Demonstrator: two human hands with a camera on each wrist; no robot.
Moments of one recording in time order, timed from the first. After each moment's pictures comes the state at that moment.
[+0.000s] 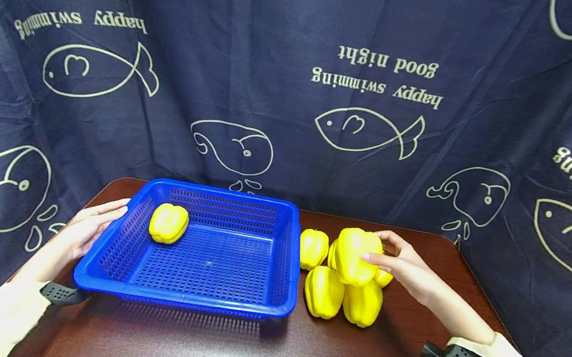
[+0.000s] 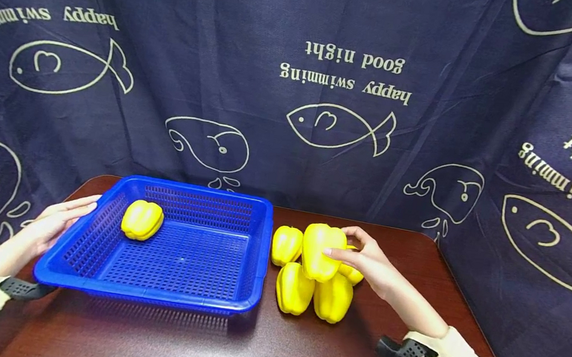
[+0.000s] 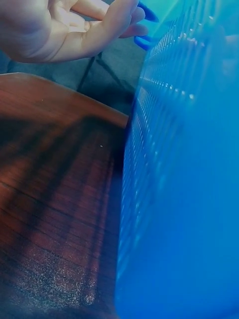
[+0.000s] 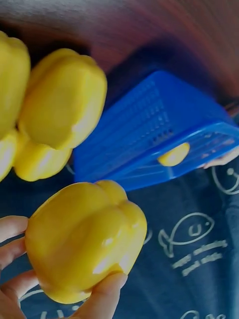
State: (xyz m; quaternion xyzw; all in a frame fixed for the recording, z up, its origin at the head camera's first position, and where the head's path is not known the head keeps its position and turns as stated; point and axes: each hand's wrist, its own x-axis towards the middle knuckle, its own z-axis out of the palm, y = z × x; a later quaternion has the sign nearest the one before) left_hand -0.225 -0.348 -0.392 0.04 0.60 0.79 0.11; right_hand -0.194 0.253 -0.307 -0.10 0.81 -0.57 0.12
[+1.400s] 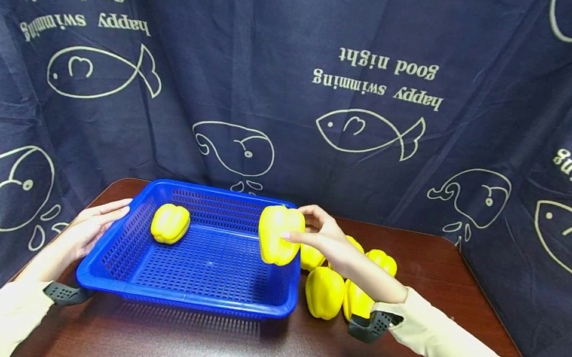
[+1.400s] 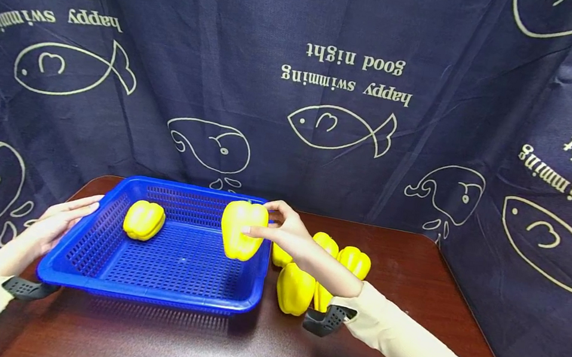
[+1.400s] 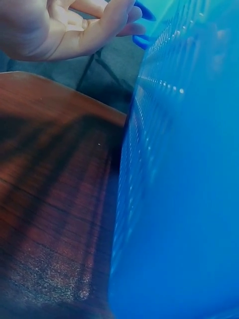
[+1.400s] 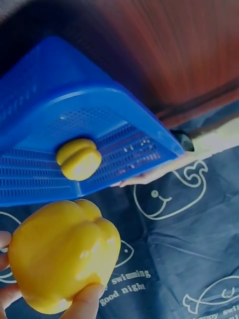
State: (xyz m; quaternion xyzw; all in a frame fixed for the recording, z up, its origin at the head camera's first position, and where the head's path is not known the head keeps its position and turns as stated) left_hand -0.222 -0.345 -0.391 0.02 0.61 0.79 0.09; right_hand -0.212 0.122 -0.294 -0.14 0.78 -0.59 0.12
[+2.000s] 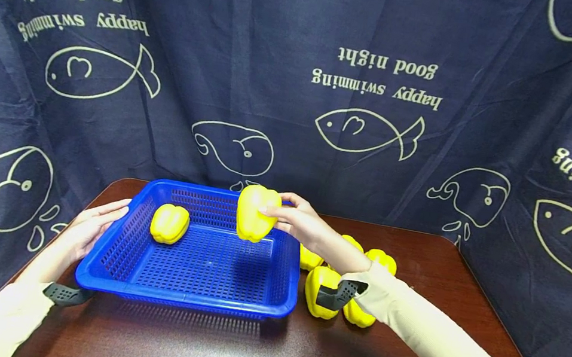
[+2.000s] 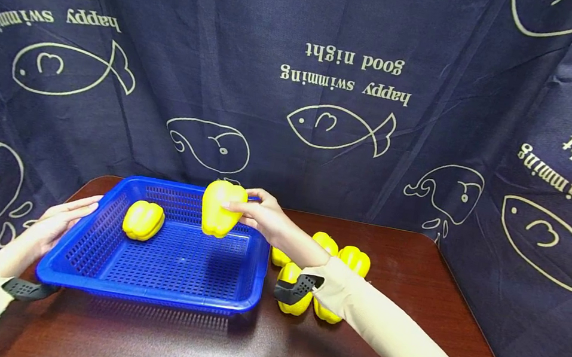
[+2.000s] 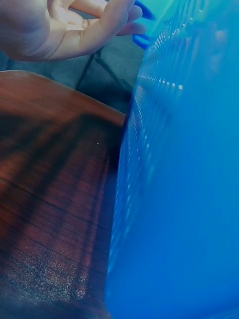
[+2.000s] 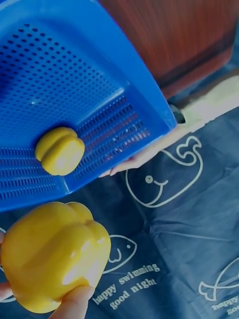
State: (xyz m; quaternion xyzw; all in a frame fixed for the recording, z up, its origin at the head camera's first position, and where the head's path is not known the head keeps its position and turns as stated) left_hand -0.221 -0.345 -0.391 0.03 0.59 0.80 0.10; right_hand -0.245 0.076 -0.289 -0.09 0.70 -0.68 0.19
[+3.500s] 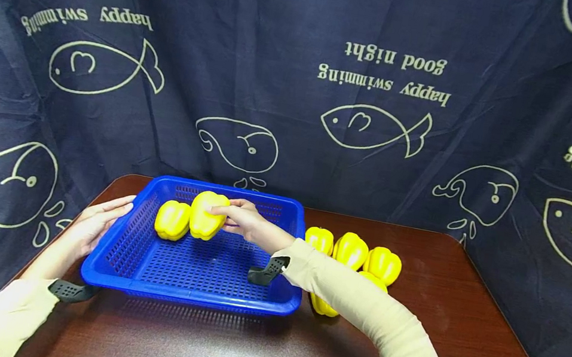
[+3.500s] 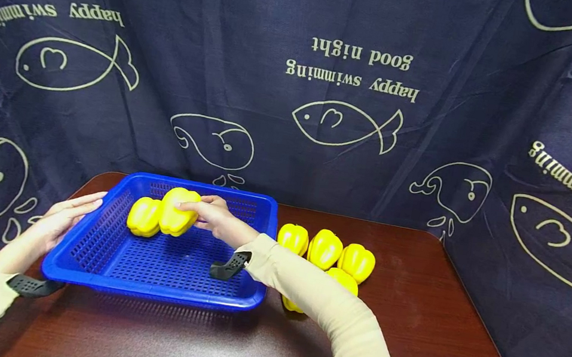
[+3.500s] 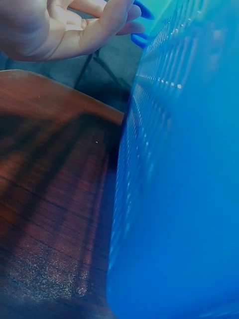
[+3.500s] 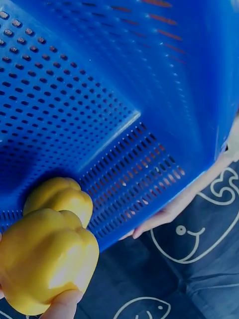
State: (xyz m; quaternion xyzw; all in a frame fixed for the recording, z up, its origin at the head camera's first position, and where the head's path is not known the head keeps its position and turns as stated) left_hand -0.224 -0.345 -0.393 0.04 0.58 0.81 0.10; right_hand -0.283 -0.041 -0.349 0.01 0.70 -0.68 0.21
